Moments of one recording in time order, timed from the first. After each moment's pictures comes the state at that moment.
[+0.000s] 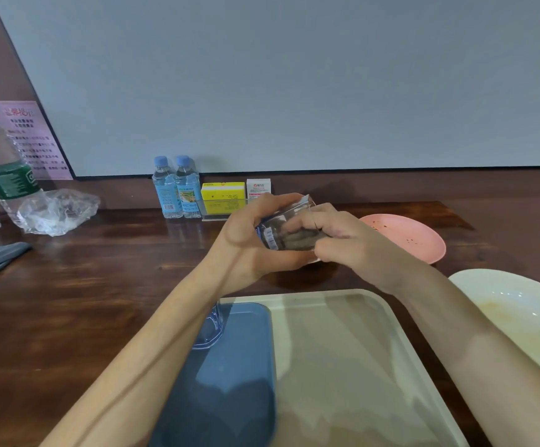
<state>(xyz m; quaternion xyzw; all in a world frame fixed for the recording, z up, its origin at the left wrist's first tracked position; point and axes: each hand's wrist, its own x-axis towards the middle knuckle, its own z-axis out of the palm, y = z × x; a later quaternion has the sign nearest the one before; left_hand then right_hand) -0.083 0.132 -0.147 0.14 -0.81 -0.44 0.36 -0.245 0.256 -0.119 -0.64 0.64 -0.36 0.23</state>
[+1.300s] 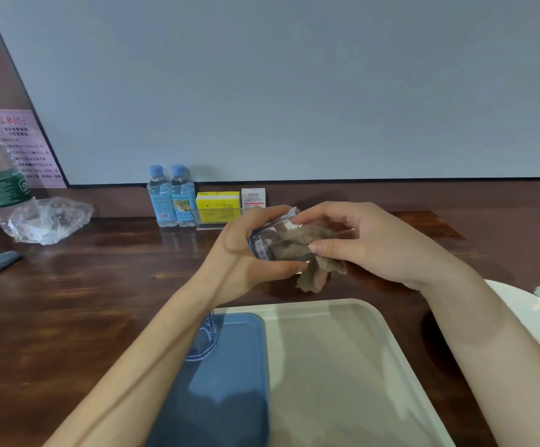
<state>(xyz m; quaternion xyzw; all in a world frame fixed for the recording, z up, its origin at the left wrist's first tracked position) -0.085 0.127 -0.151 0.16 -0.82 -0.41 0.36 -0.262 0.287 -0.091 -0.63 0.66 -0.37 0.18</state>
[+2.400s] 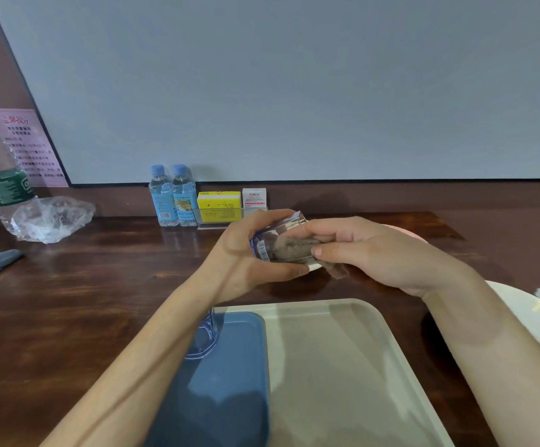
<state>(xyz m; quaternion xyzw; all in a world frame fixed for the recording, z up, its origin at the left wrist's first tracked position) -0.082 0.128 -0.148 0.16 -0.83 -0.43 0.32 -0.256 0.289 -0.091 -0.64 0.61 -0.35 0.31</state>
